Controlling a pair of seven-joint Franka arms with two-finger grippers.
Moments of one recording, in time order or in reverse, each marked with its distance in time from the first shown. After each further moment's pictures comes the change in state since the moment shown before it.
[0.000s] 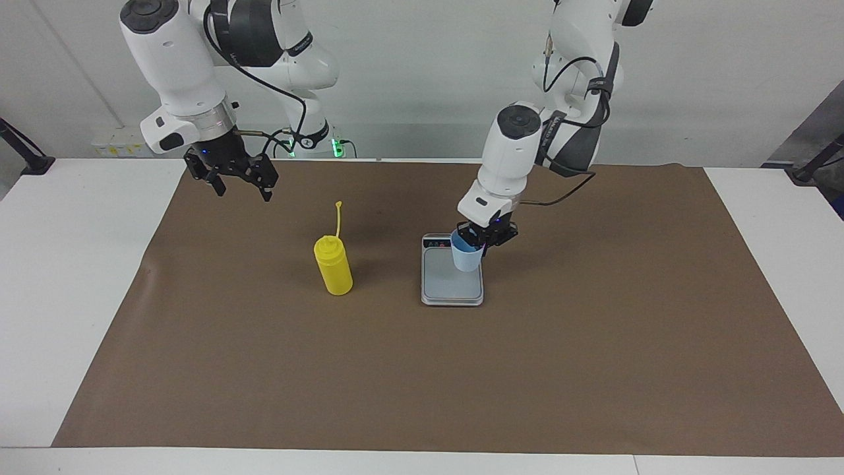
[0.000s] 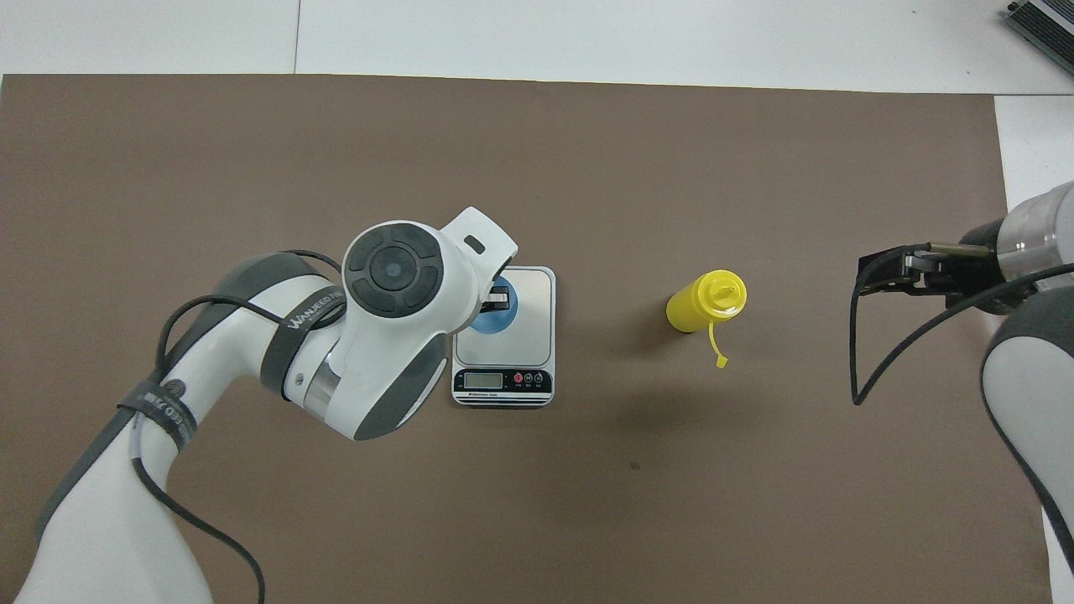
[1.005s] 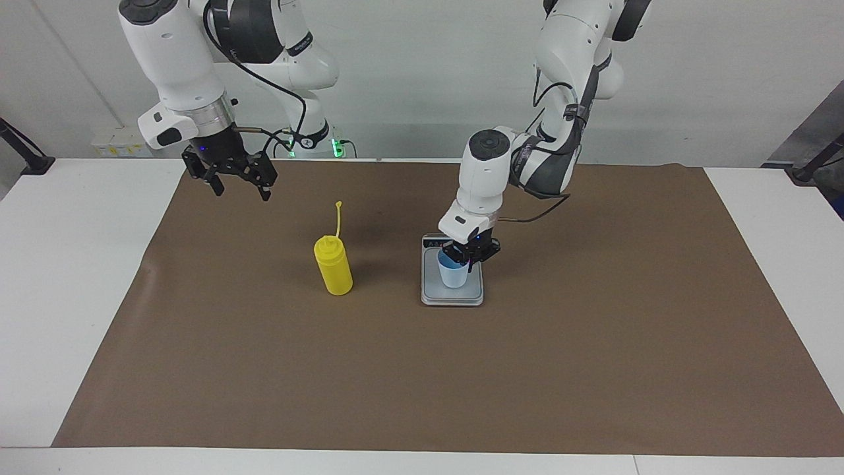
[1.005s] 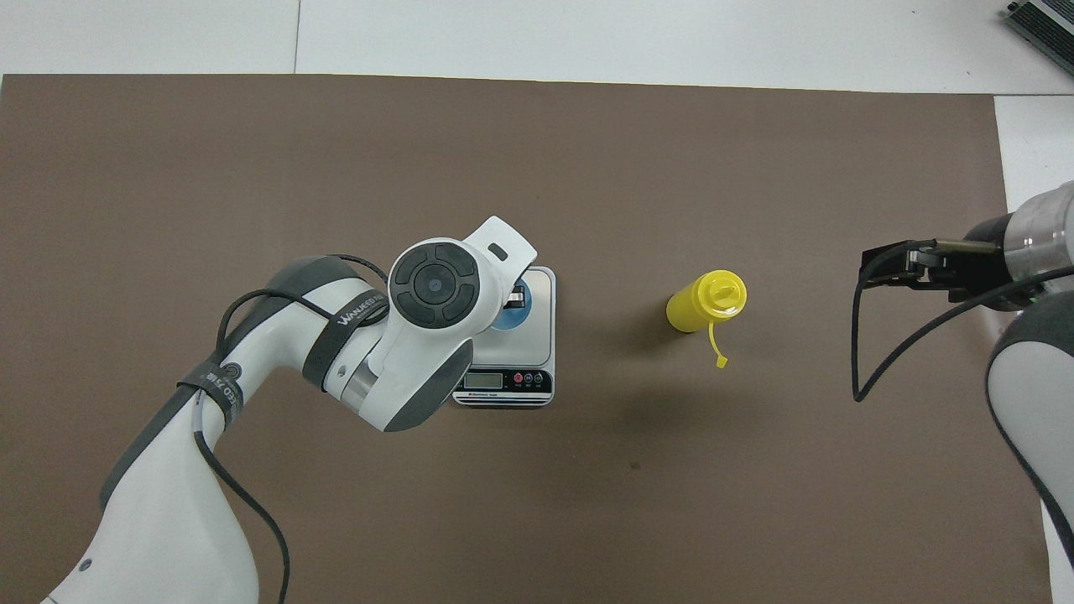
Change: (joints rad) left arm -0.021 0.065 0.010 -0.002 0.046 0.091 -0.043; right arm 0.000 -0.007 0.001 0.002 0.000 0.021 0.010
